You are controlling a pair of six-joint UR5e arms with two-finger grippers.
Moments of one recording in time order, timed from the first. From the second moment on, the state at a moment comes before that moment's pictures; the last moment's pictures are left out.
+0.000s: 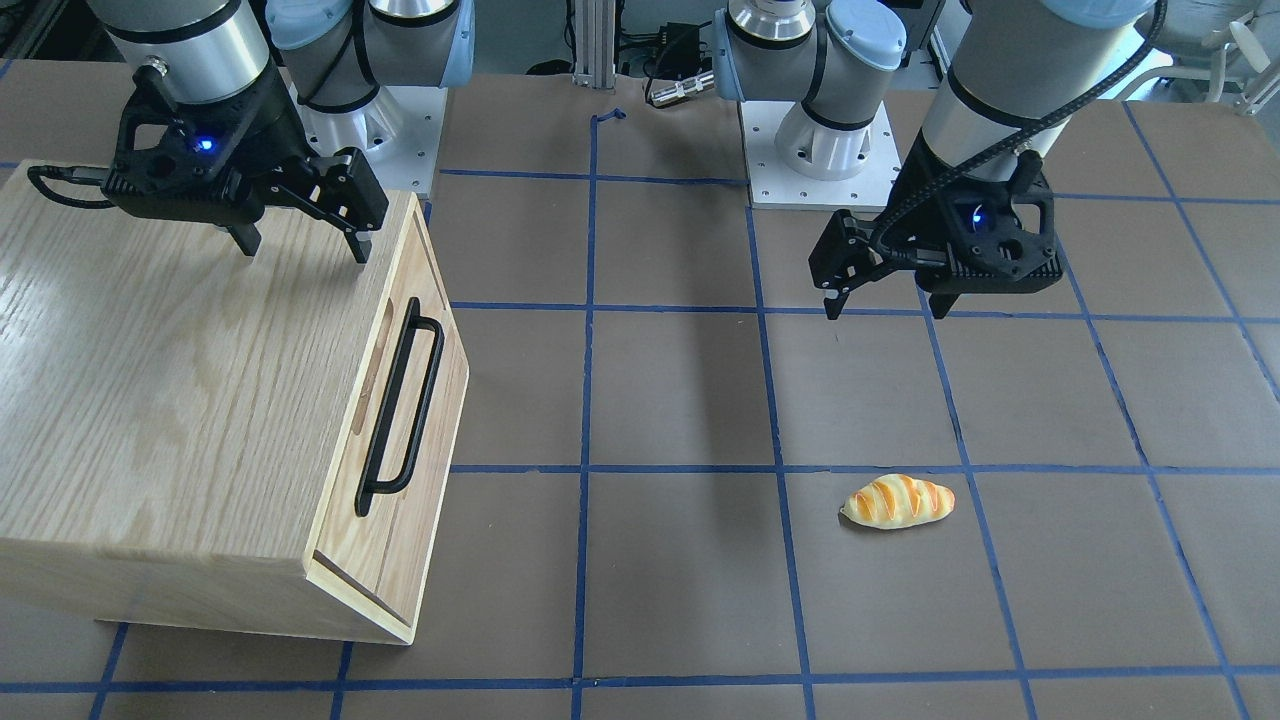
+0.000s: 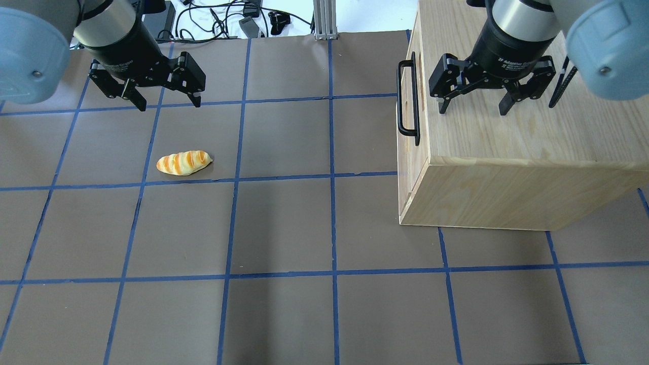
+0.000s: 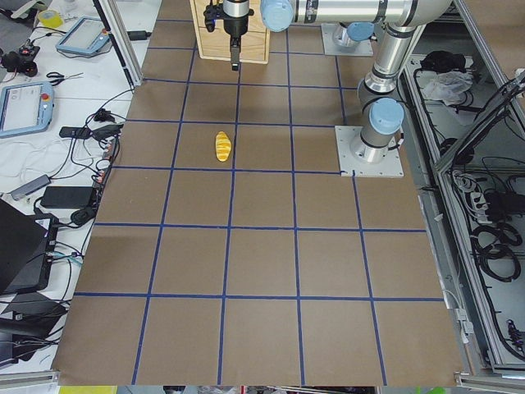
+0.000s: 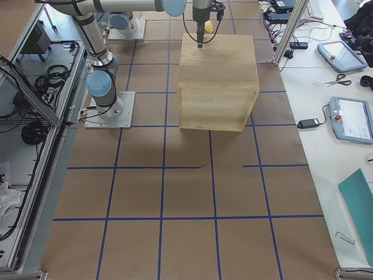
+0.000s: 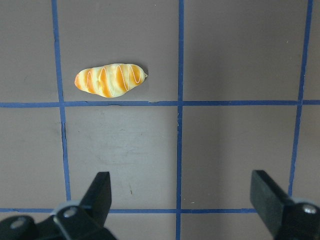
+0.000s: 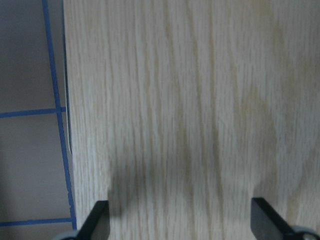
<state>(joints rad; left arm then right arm) -1.56 -1.64 -1.53 -1.47 1.55 -0.04 1.59 -1.58 1.57 -1.60 -1.55 0.10</state>
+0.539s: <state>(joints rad) -1.70 -1.71 -1.51 -1.34 1.47 -0.19 1.59 -1.58 1.57 -1.60 -1.55 0.10</state>
